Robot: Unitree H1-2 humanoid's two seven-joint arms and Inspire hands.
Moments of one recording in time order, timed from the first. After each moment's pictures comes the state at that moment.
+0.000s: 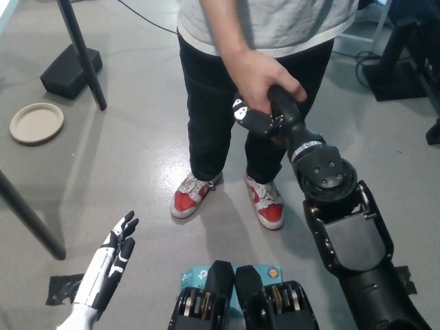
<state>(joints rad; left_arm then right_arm) 0.04 0.18 -0.05 -0.05 0.16 -0.09 -0.06 -0.73 0.04 0.13 0.30 -0.18 0.31 -0.01</state>
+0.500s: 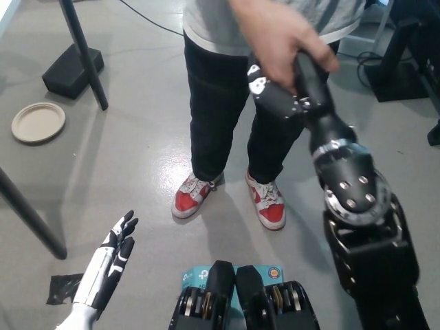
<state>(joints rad) 0.03 0.18 -0.05 -0.05 0.16 -0.09 -0.06 -0.64 0.03 0.15 -0.15 -0.24 0.33 -0.02</state>
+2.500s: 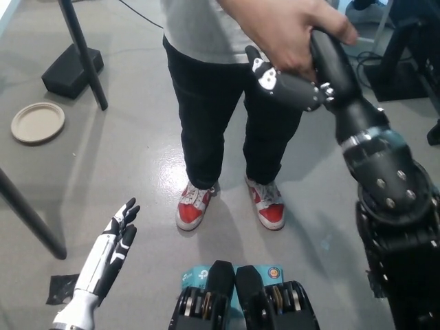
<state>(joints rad) -0.01 0.19 -0.05 -0.03 0.17 -0.08 -0.07 -0.68 -0.07 0.17 -0.29 -0.24 0.33 0.09</state>
